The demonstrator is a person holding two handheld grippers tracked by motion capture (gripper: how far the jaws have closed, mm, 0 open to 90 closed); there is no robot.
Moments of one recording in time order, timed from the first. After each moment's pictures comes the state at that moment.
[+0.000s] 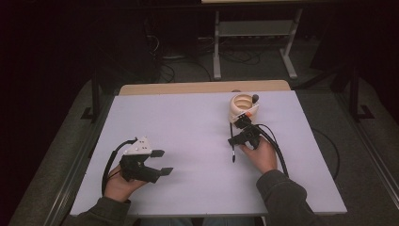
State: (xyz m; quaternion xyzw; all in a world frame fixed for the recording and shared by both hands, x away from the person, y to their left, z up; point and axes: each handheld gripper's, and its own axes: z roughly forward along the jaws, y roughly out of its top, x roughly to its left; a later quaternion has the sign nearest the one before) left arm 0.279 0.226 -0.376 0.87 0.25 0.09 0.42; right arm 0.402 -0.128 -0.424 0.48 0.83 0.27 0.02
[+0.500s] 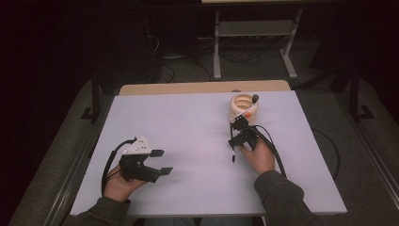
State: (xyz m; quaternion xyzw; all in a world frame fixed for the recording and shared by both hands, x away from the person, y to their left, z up) left arm 0.279 0.227 -0.375 0.87 0.25 0.09 0.42; right arm 0.400 -0.119 -0.428 0.48 0.84 0.24 0.04
